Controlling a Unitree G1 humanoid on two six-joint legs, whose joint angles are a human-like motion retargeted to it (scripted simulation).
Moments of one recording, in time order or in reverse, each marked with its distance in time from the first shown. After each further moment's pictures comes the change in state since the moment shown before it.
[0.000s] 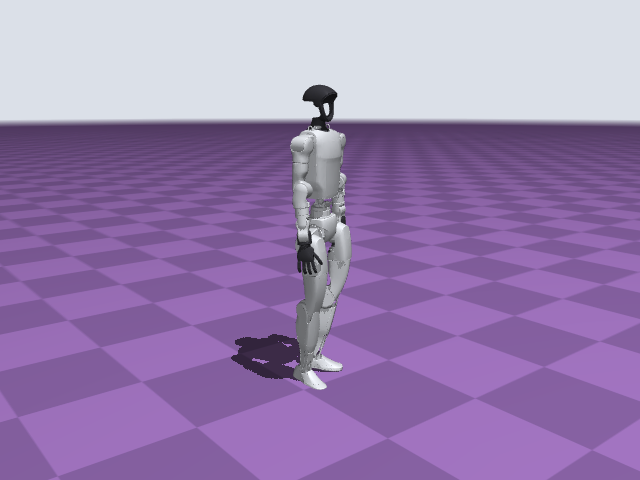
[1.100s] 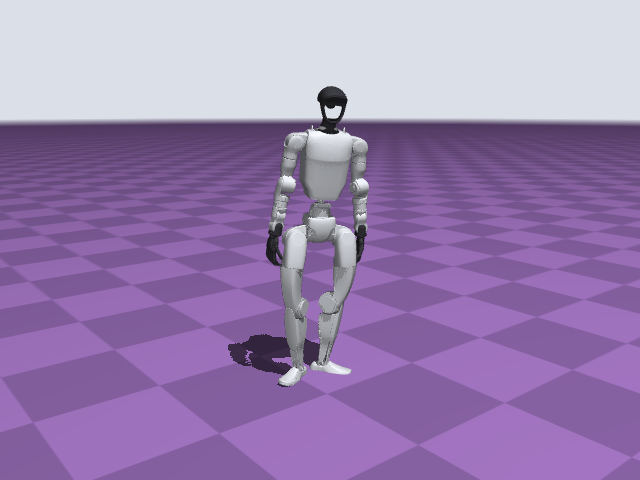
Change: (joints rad) left arm -0.051 0.035 0.014 -0.017 0.035 0.048 -0.025; right arm -0.001 -0.040 -0.088 0.038 0.037 -0.003 -0.011; waist -0.061 0.025 0.018; left_leg -0.094 0.118 0.389 -0.053 -0.152 -0.039; right_leg -0.144 -0.079 -0.507 0.090 -0.223 -0.101
